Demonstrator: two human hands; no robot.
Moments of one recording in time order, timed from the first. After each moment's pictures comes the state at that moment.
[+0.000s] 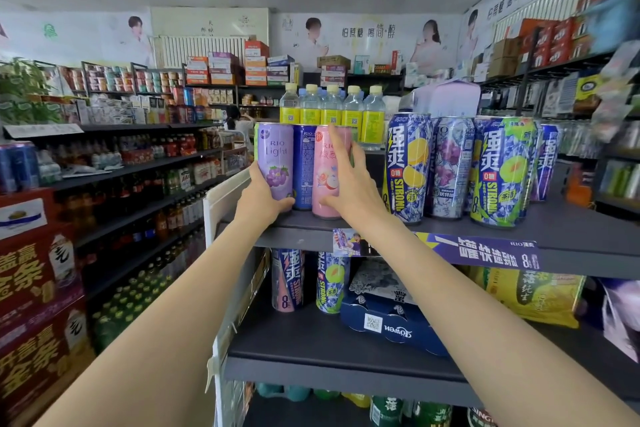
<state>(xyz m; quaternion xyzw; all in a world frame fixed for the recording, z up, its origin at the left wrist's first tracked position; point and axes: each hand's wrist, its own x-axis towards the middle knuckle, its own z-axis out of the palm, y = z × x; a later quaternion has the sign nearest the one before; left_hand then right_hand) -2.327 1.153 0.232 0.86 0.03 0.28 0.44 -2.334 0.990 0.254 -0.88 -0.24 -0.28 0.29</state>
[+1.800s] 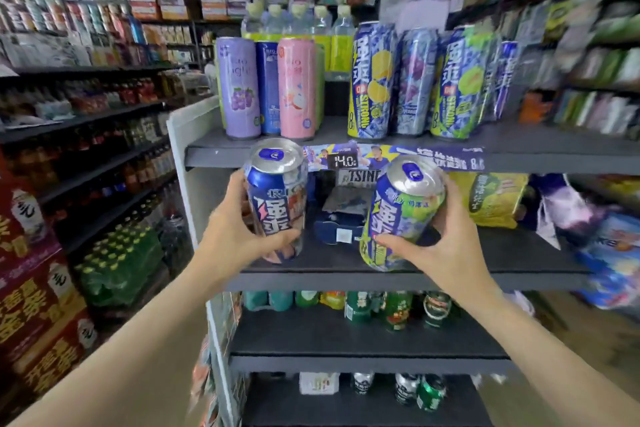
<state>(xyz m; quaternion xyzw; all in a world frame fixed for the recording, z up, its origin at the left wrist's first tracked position) -2.471 1.128 0.134 0.82 -0.16 0.24 0.50 -2.482 0.864 0.131 -0.77 -0.21 -0.28 0.53</state>
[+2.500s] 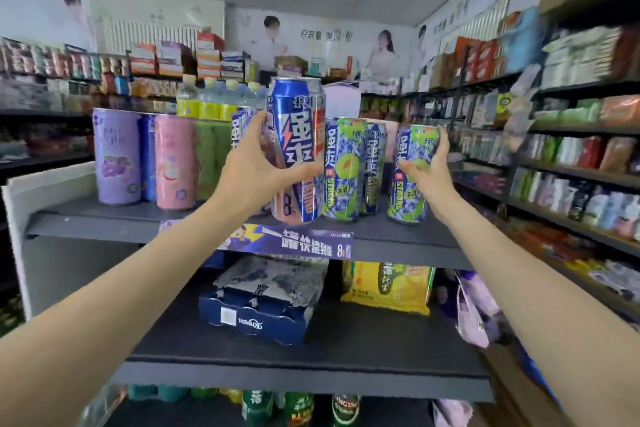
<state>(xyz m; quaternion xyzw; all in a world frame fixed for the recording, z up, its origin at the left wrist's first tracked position) -2.397 0.914 0.282 0.78 -0.16 0.34 0.50 -2.268 0.640 0.272 -0.75 -0.13 -0.32 0.57</state>
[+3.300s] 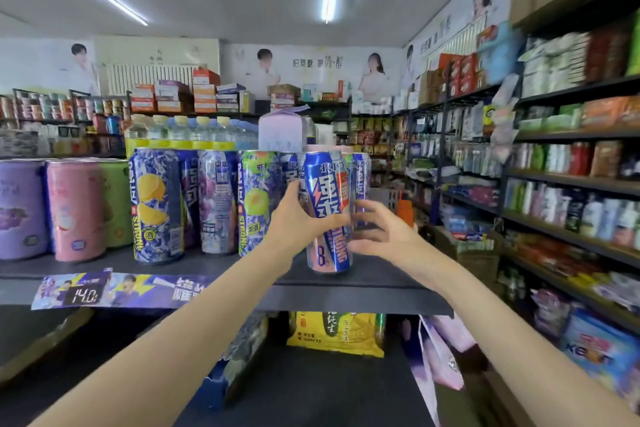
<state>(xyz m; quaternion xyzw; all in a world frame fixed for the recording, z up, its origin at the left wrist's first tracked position) -2.330 0.740 0.271 0.78 -0.13 0.22 0.57 -2.321 0.567 0.253 -0.78 -0.26 -0.05 0.56</state>
